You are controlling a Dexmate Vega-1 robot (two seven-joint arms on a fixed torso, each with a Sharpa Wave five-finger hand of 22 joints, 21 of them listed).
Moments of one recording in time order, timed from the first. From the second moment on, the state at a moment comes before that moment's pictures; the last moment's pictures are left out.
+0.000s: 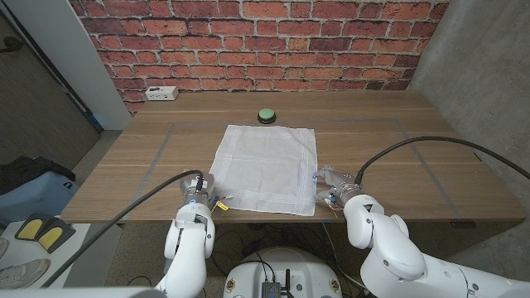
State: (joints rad) left arm 1.50 0.43 0.37 -2.19 1.89 0.62 -0.63; left_hand 0.92 0.01 0.27 -0.13 0.28 0.84 -0.19 0.28 0.20 0.38 -0.11 0.27 0.27 0.17 -0.04 0.22 0.20 0.21 0.03 0.41 0.21; right arm -0.93 -0.87 -1.10 -2.54 -0.80 -1.39 0.23; right_hand 1.02 0.09 0.10 -0.10 0.25 0.29 -0.22 0.22 0.32 -0.04 -0.12 0.29 0.52 0.00 -0.03 0.44 0.75 0.08 0.06 0.25 0.26
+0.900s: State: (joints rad) left arm 1.42 0.55 0.46 -2.12 1.60 0.70 -0.37; left_hand 0.99 0.10 0.29 -0.15 0.20 1.13 -0.06 0.35 0.20 0.56 -0.13 0.33 0.26 0.32 -0.04 0.24 0.19 0.26 0.00 0.46 0.21; right arm -0.91 -0.93 -1.04 -2.58 -0.47 -1.33 0.07; right_hand 1.07 0.11 0.09 -0.12 0.23 0.43 -0.22 0.27 0.32 -0.10 -0.13 0.28 0.53 -0.09 0.00 0.43 0.77 -0.07 0.10 0.23 0.26
